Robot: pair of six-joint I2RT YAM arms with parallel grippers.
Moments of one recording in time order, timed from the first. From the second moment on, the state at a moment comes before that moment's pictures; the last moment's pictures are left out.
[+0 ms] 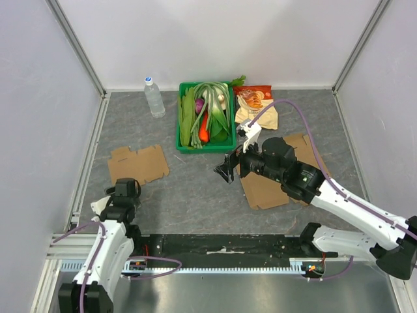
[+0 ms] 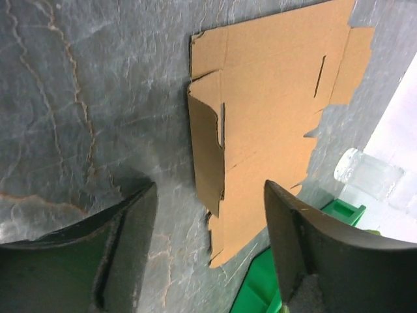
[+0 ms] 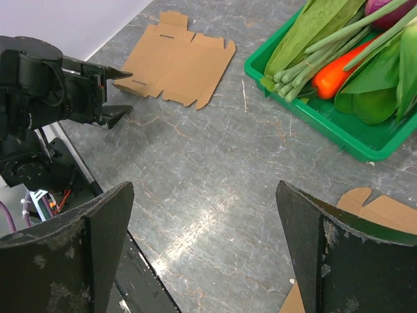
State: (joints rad) left arm -0.03 0.57 0.20 -0.56 -0.47 -1.88; right arm 0.89 1.04 0.97 -0.23 -0.05 0.27
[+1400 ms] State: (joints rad) left arm -0.17 0.70 1.04 -0.42 0.80 -0.10; right arm 0.70 1.18 1.50 -0.65 -0.30 -0.35
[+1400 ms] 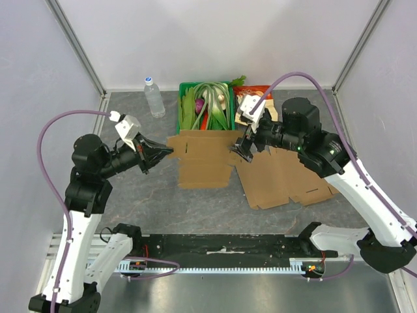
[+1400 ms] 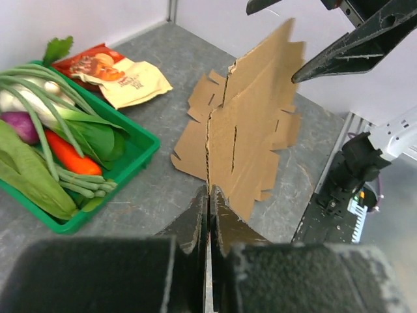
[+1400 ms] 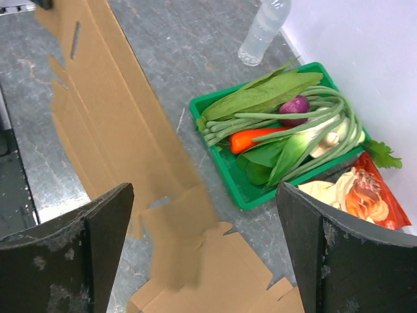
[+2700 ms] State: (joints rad) left arm -0.28 0.81 0.99 -0.44 0.85 -0.19; right arm 0.68 1.35 1.49 -0.66 -0.85 -0.26
